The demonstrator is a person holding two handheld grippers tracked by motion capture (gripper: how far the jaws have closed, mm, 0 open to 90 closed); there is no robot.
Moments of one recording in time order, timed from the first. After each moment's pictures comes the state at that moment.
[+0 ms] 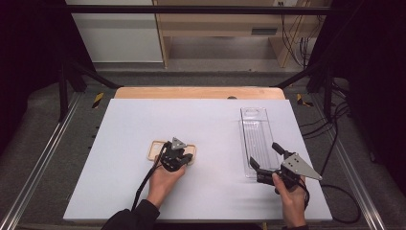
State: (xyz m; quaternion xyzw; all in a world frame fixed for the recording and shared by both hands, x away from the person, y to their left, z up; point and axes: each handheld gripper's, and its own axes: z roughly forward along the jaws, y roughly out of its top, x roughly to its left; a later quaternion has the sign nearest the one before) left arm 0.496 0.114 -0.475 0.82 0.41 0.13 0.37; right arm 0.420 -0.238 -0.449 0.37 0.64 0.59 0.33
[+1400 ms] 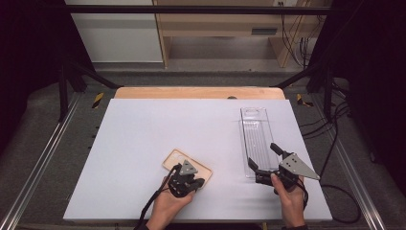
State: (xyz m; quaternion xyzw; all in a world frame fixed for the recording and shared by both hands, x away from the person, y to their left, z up) left arm 0.423 0.084 -0.479 0.85 0.35 0.06 0.39; right arm 0.420 -0.235 -0.451 0.36 0.65 0.59 0.33
